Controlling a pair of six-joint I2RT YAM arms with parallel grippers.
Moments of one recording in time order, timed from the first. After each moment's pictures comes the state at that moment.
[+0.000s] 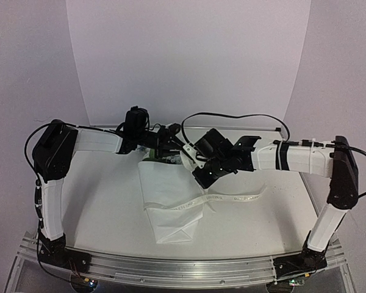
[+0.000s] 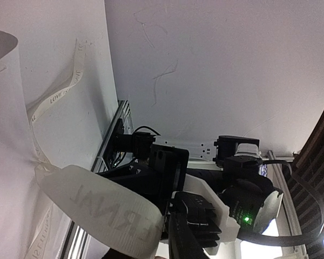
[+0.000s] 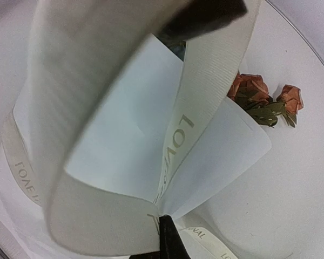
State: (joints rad) left arm -0.58 2.06 1.43 0.40 1.30 -1.29; right arm 0.94 1.78 1.38 -0.57 0.20 0.06
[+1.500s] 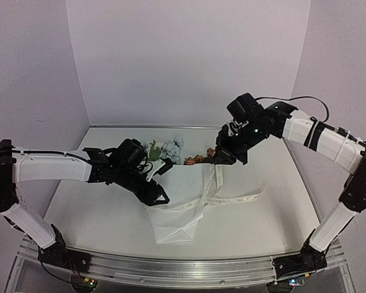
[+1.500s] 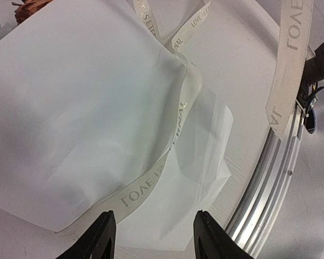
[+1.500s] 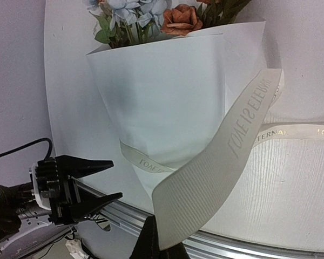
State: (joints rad) left arm -0.90 1.50 0.99 -0.37 0.34 -0.16; right arm 0.74 1.64 1.60 -0.94 -0.26 0.91
